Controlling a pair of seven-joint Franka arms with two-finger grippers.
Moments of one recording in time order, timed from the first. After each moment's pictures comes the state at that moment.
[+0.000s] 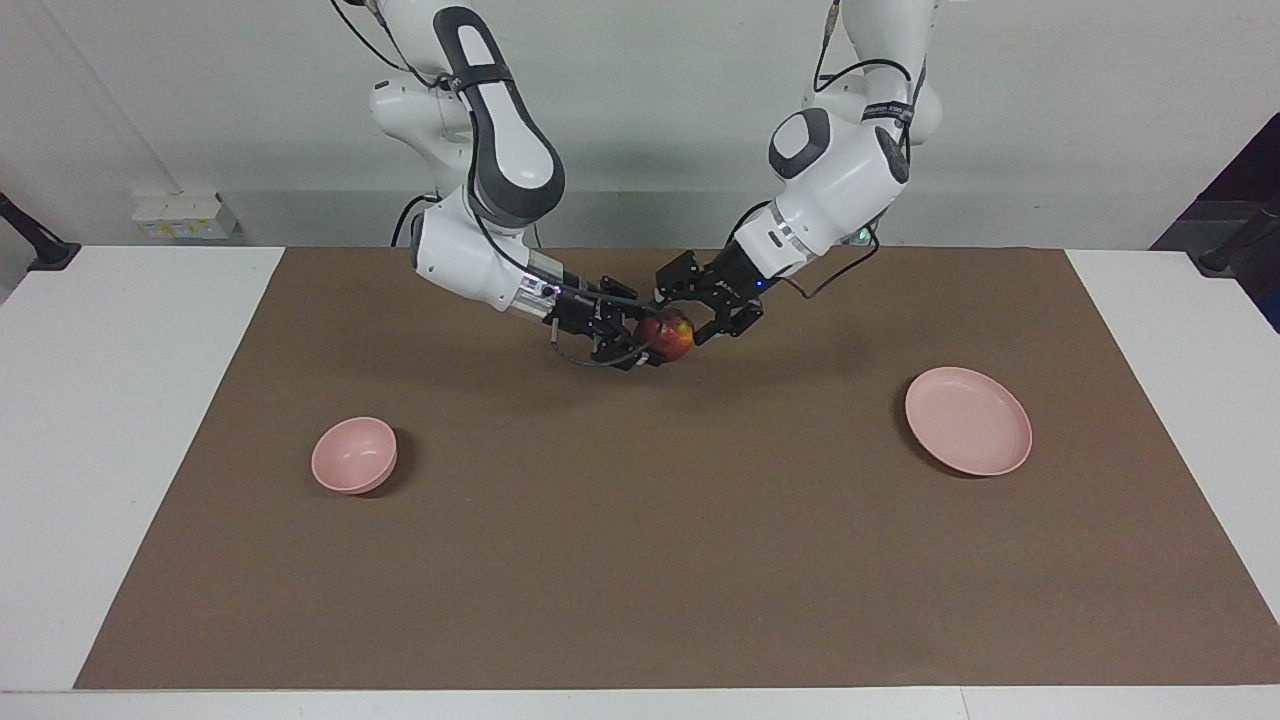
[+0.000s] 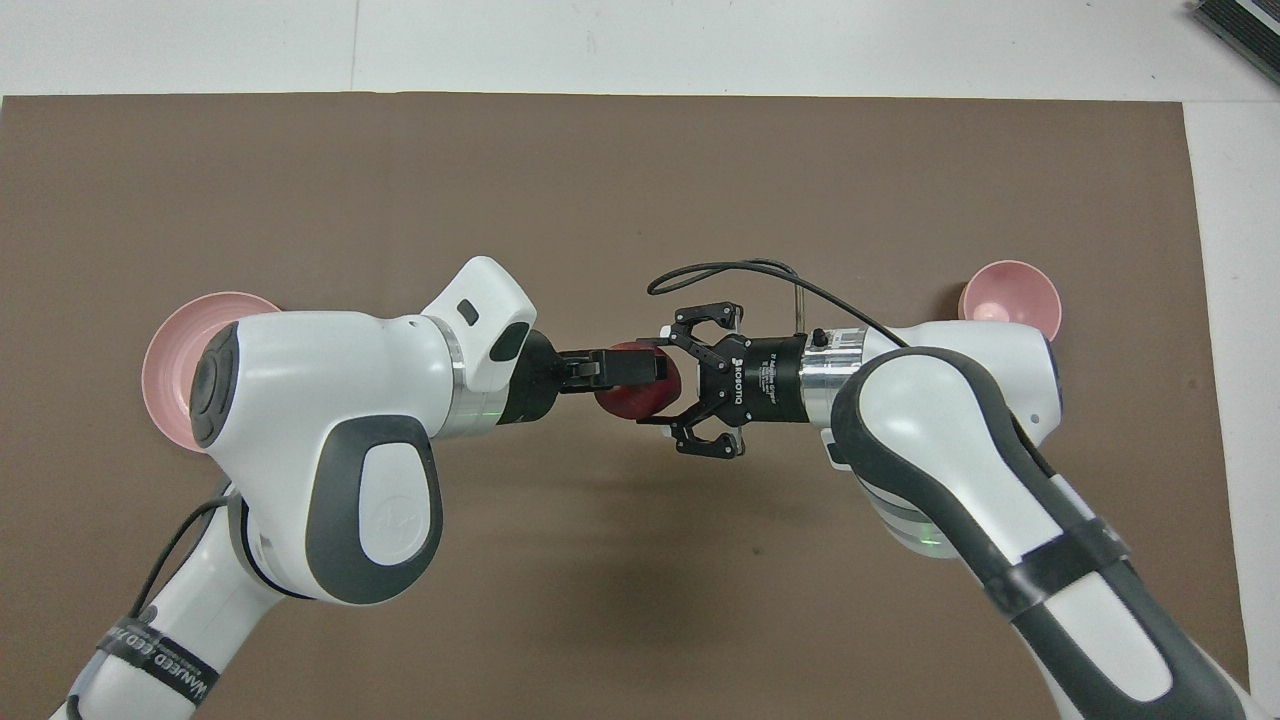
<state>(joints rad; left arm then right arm) -0.36 0.04 -0.21 -2.01 -0.86 2.39 0.01 0.21 0.12 0.19 -2.08 1.30 2.25 1.04</state>
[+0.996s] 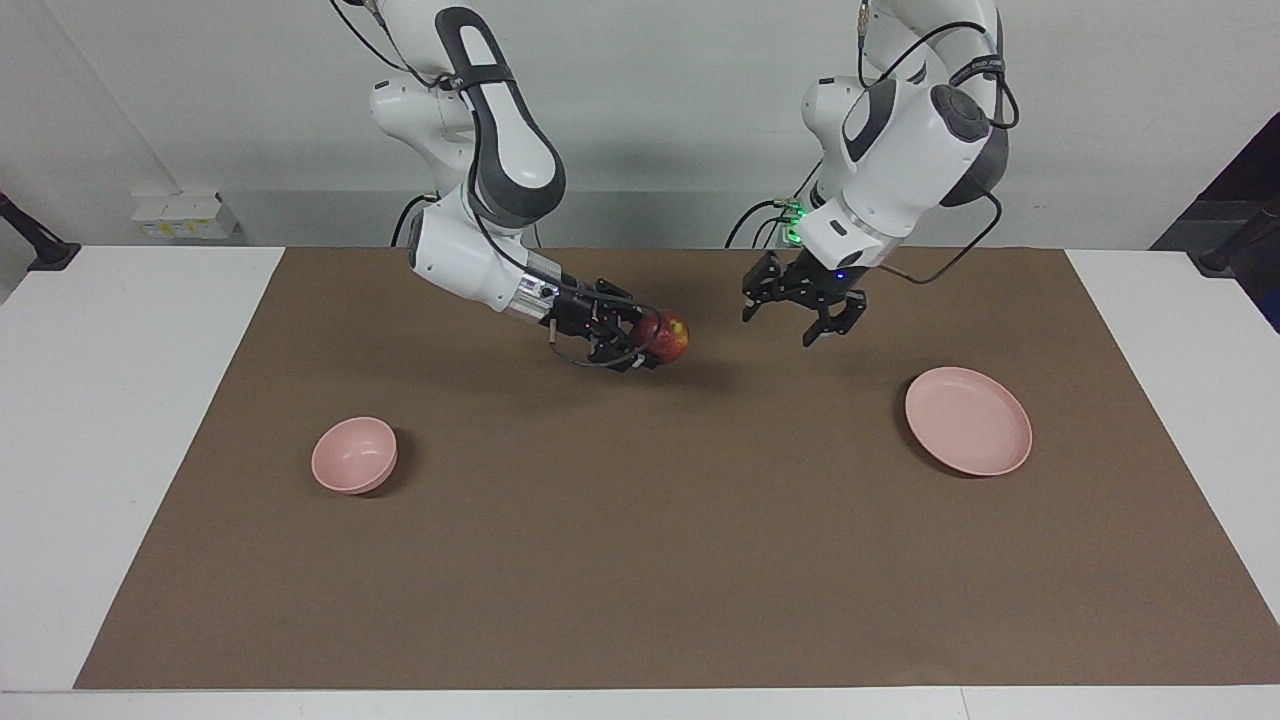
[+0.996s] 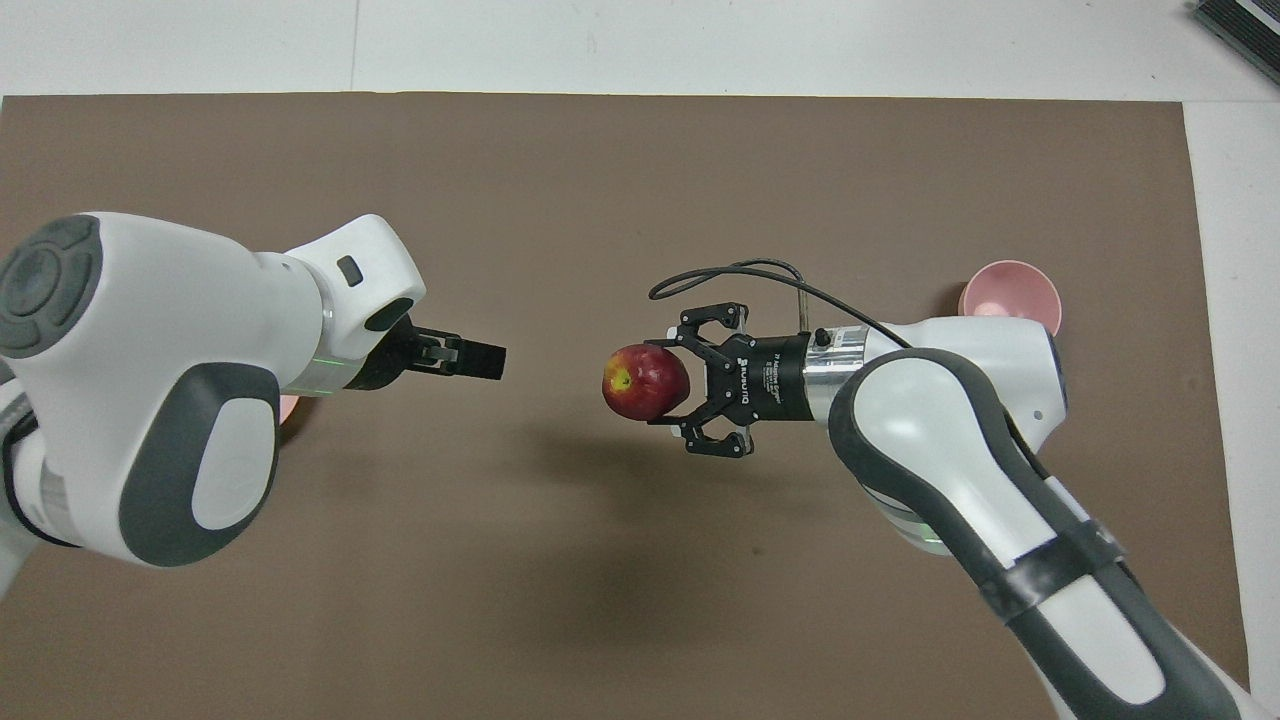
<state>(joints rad) -0.19 -0.01 -0.18 -1.90 -0.29 2.03 0.01 0.20 0.13 0.18 -2.08 1.22 2.26 1.03</state>
